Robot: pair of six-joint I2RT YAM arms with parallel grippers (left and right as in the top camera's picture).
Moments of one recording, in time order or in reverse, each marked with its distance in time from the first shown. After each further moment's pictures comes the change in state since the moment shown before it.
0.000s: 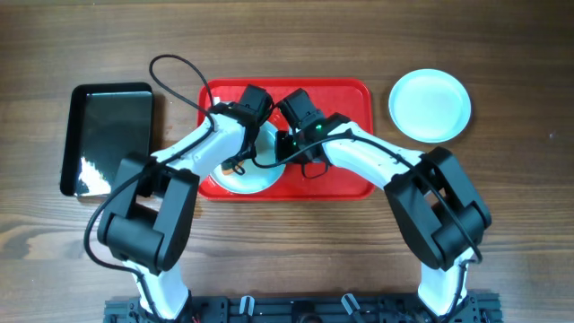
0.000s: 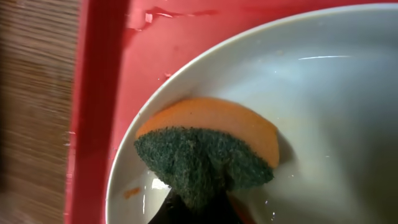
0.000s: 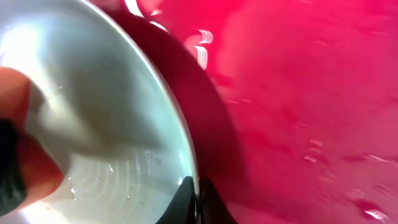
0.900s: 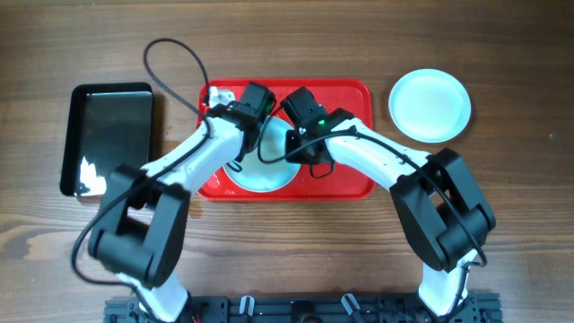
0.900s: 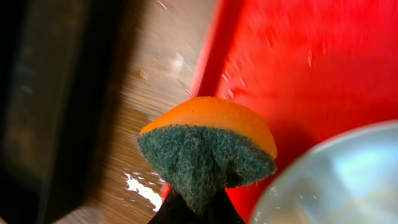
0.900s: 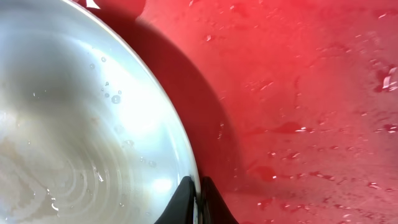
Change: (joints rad) left arm -0.014 -0.100 -0.010 0.016 -0.290 0.008; right arm -0.016 -0.014 0.022 -0.121 0.121 0.016
